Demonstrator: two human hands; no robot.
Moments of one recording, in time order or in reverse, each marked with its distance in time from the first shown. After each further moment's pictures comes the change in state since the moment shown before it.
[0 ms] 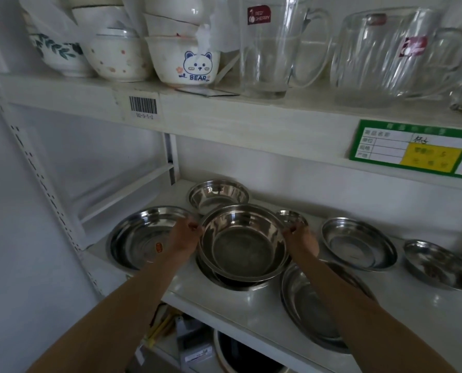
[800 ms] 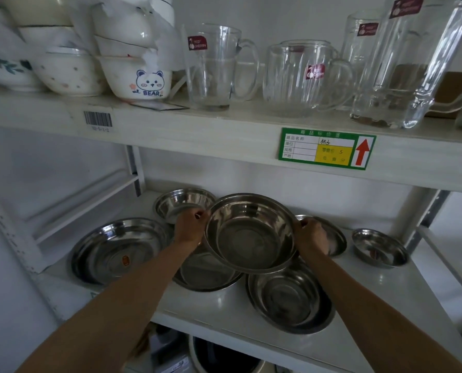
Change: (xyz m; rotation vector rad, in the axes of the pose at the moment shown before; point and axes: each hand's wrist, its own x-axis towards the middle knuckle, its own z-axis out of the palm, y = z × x) left_hand -0.025 0.092 0.045 -0.093 -0.034 0.280; right_hand -0.019 0.034 -0.105 0.130 0.194 0.149
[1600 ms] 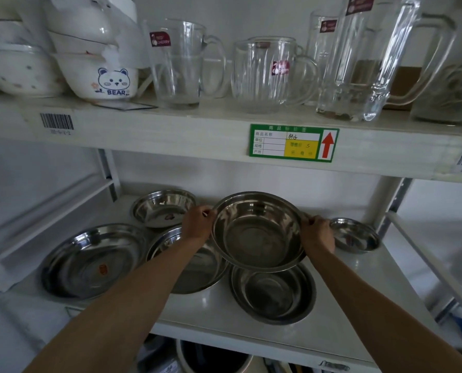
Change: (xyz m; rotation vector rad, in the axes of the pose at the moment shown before) left_hand -0.002 0.036 0.045 0.013 -0.133 0.063; right_hand 0.007 0.033 -0.043 -0.003 0.127 0.052
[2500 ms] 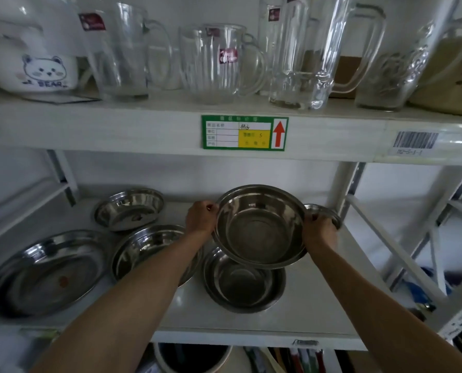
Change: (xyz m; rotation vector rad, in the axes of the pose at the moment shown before) left_hand -0.001 0.048 0.067 0.028 -0.056 -0.047; right_hand -0.004 0.037 -0.061 0.046 0.139 0.160
